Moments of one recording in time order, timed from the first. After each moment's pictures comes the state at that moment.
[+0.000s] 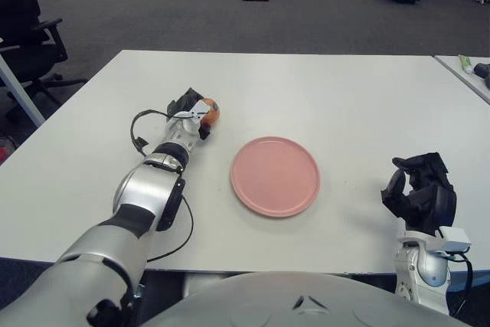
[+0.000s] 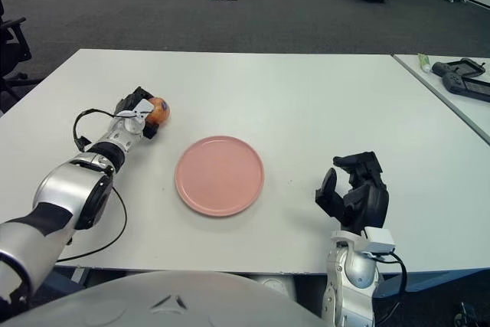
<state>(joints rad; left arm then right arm) -0.84 0.16 -0.12 1.34 0.32 -0.07 0.37 0.48 0.09 -0.24 -0.33 0.10 -0.31 -0.11</state>
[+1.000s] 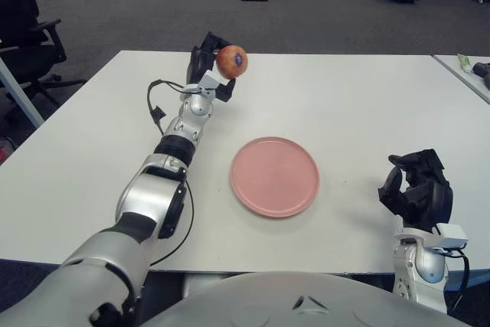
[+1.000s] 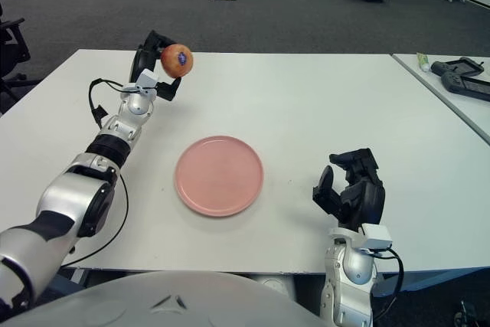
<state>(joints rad) -0.70 0.12 -0.13 0.74 0.28 -0.33 0.31 0.47 0.09 -0.24 -0.32 0.09 -0.31 -0.10</state>
